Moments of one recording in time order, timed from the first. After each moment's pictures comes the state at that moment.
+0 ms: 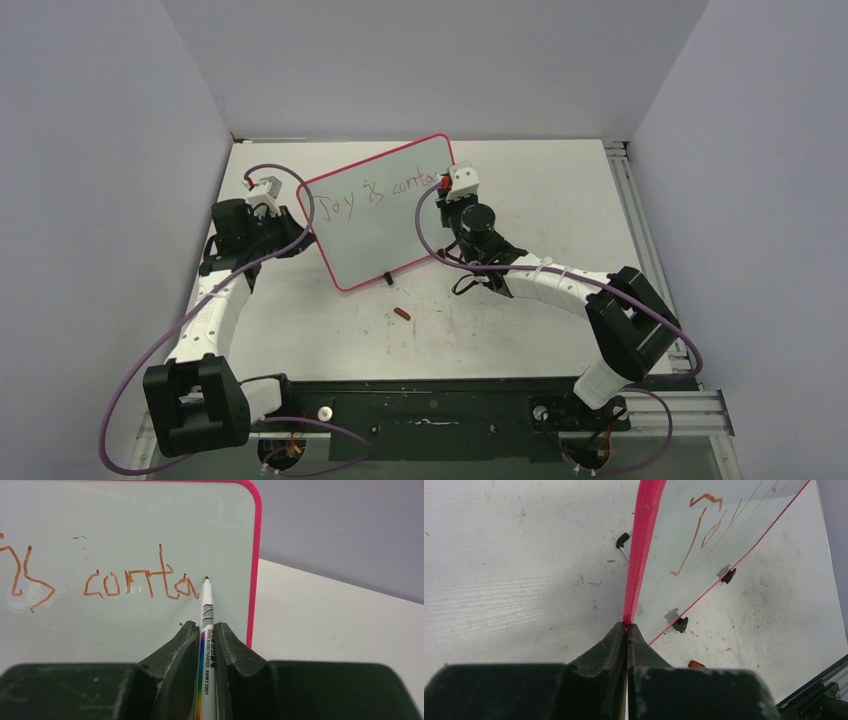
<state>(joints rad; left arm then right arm) 0.13 1.19 0.80 -0.23 0.56 -0.23 0.73 1.60 0.93 0.64 0.43 -0.08</state>
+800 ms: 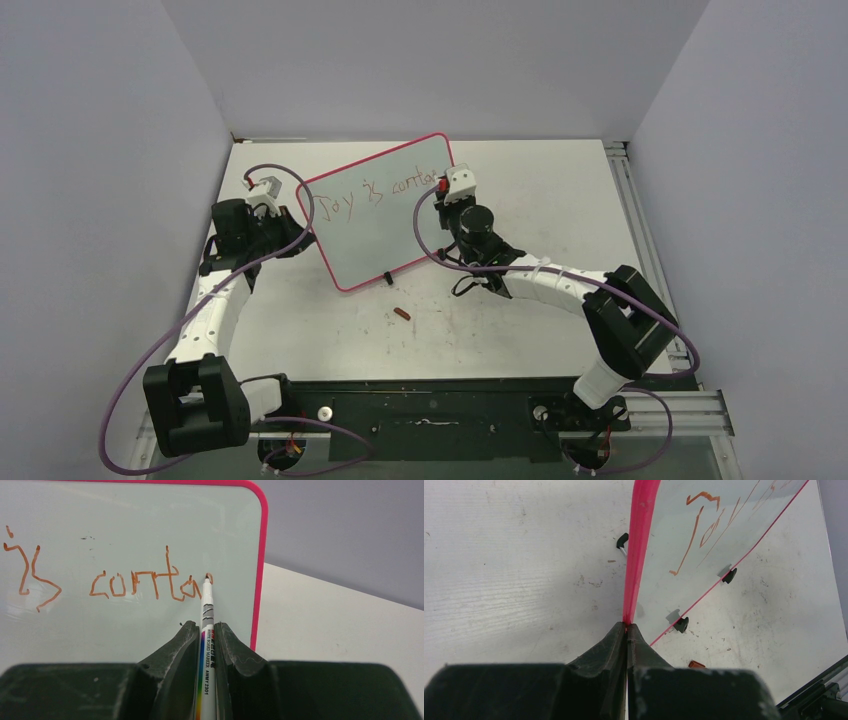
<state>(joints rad) 0.13 1.19 0.80 -0.23 0.55 -0.23 0.73 1.62 0.93 0.65 0.41 -0.10</state>
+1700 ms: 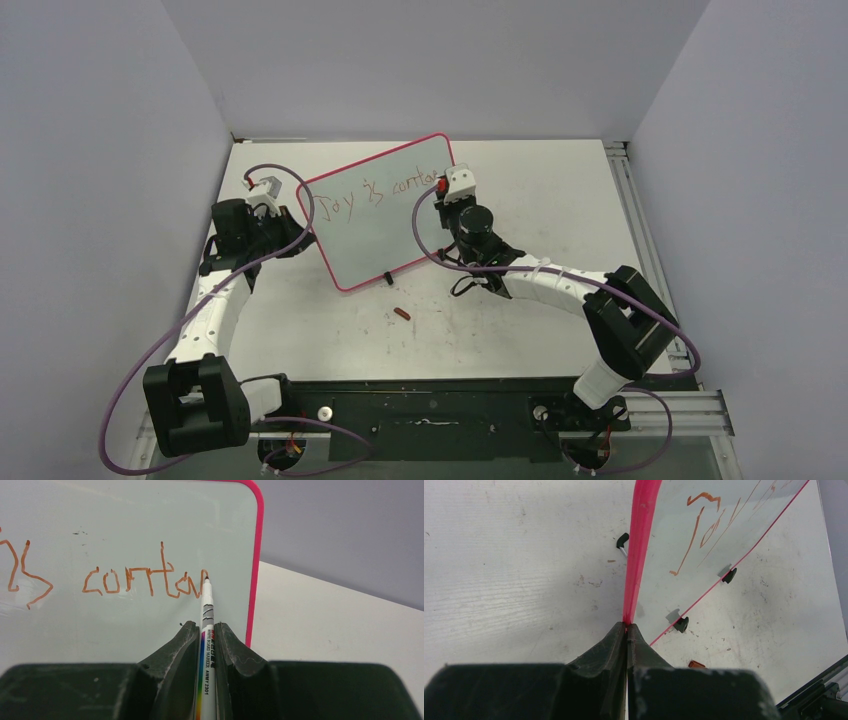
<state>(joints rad) 0.13 1.19 0.81 -0.23 0.55 -0.23 0.74 1.61 0.93 0.65 0.44 -0.12</state>
